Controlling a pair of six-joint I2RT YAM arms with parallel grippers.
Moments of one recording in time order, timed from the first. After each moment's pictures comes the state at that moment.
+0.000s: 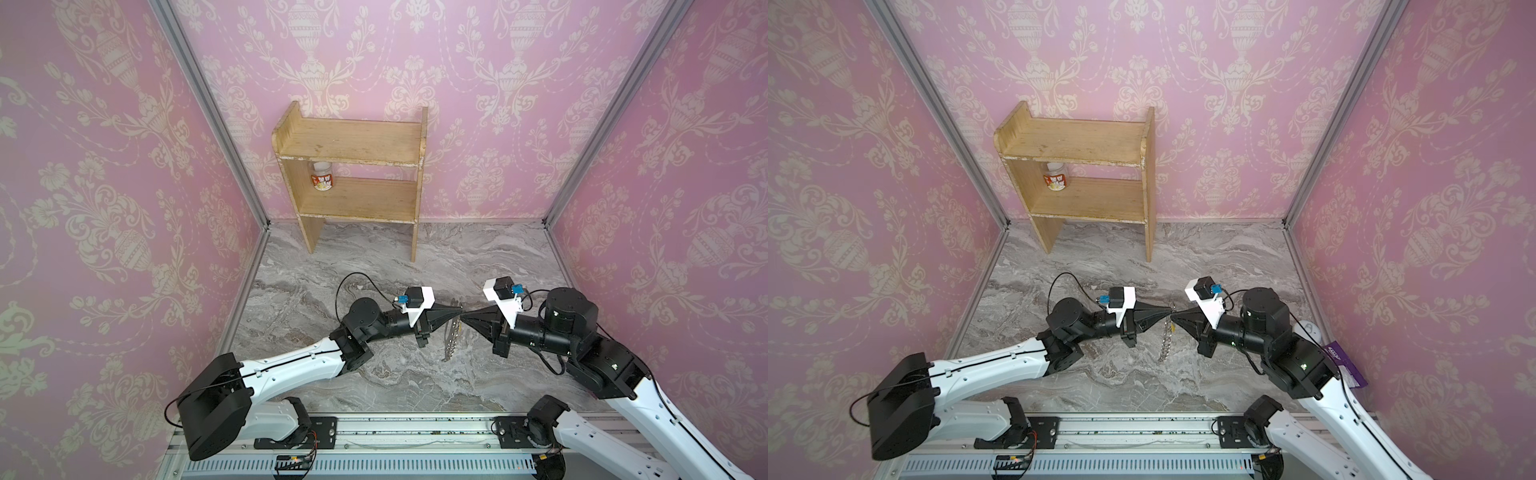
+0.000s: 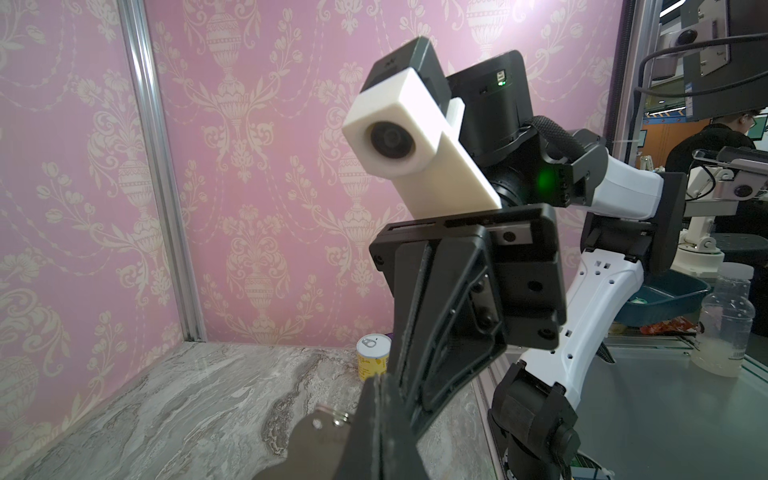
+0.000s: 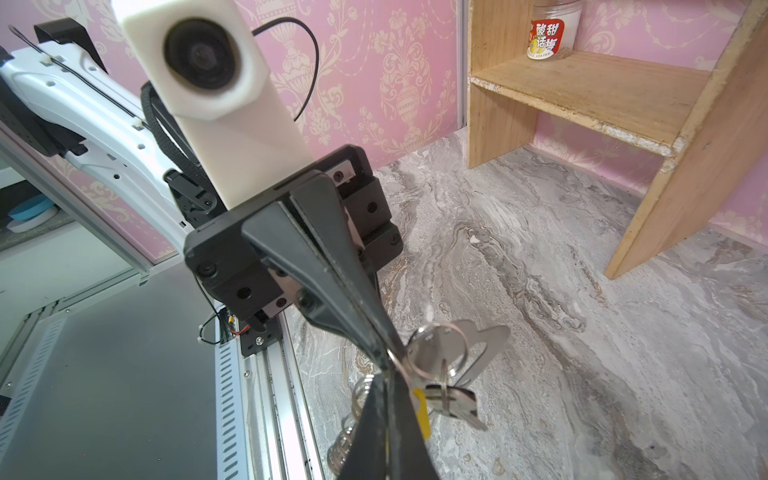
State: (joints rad) left arm -0.94 1.29 0.71 0.84 0.50 -0.10; right arm 0.60 0.71 0.92 -0.54 -0.50 0.03
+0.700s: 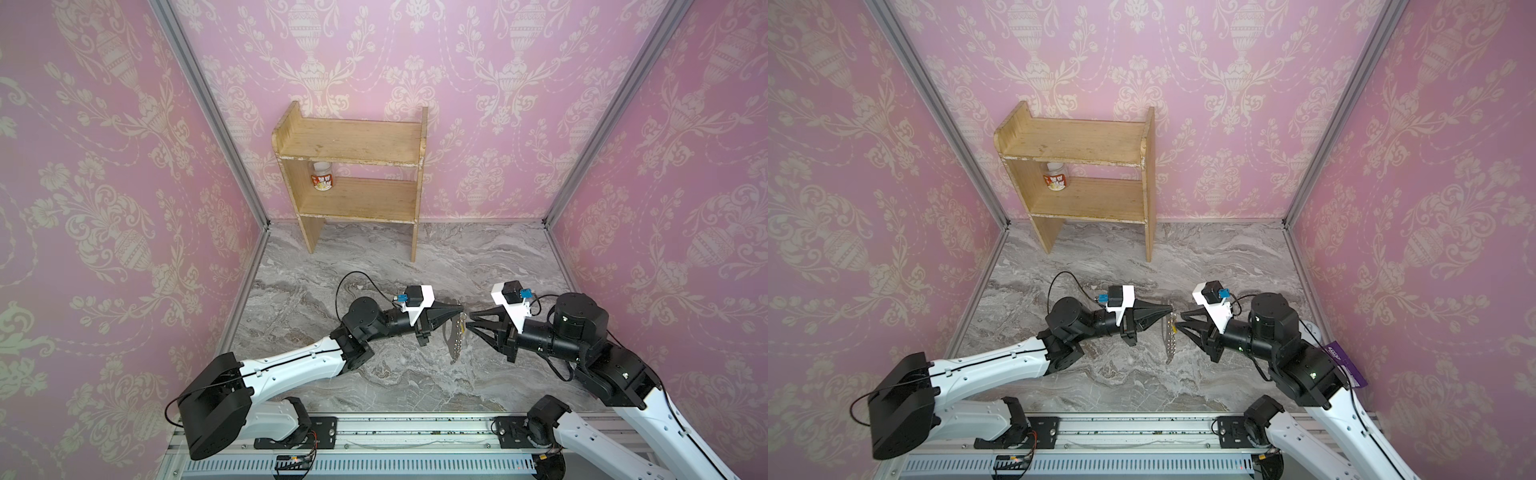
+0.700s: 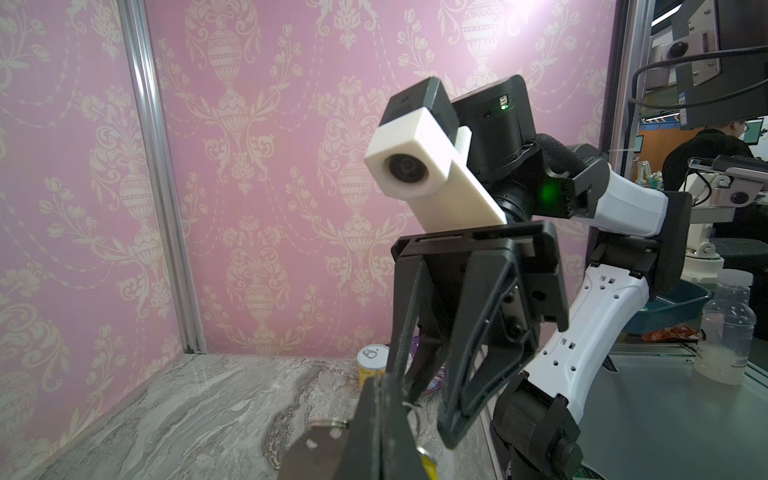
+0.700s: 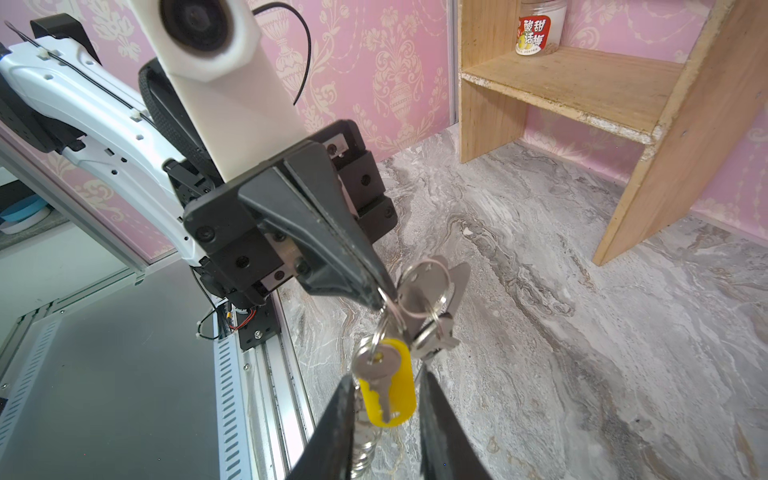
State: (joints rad) left arm -0.94 1.29 0.72 0.85 0.50 -0.10; right arm 0.56 0.65 0.91 -0.60 -0.49 0.02
